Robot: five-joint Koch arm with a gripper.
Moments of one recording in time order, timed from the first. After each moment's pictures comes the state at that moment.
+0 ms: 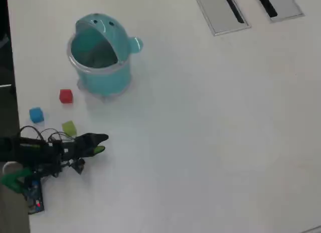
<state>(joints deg) 0.2 131.2 177.5 -20.0 -9.4</state>
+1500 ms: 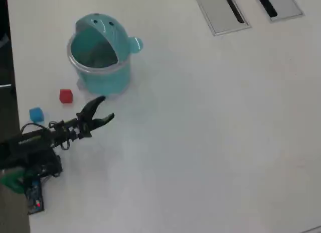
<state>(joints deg) -15.9 131.2 145.1 -9.6 -44.7</state>
